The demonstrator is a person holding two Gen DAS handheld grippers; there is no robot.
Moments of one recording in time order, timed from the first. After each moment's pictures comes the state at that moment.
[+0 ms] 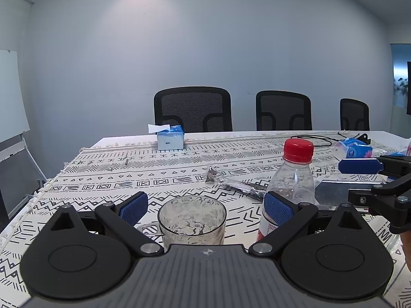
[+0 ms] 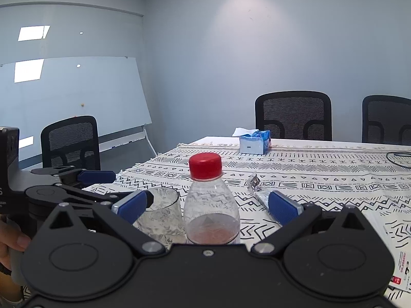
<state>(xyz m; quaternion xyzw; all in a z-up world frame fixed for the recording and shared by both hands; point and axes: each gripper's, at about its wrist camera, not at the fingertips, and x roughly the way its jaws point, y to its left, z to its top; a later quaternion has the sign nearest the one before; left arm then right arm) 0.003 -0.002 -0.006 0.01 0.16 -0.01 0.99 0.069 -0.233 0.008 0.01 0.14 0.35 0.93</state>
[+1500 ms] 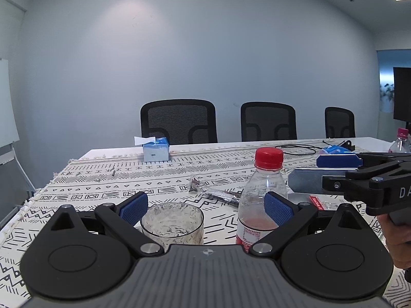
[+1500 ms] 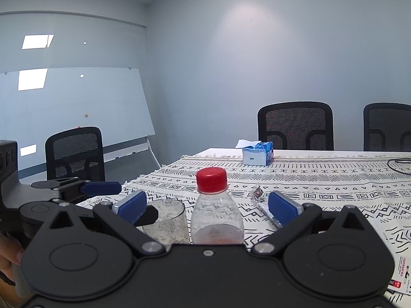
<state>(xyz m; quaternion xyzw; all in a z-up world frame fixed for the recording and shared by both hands) -0.017 -0.016 -0.004 0.02 0.13 -0.04 0.99 0.060 -0.233 0.009 0.03 0.12 0.35 0.93</state>
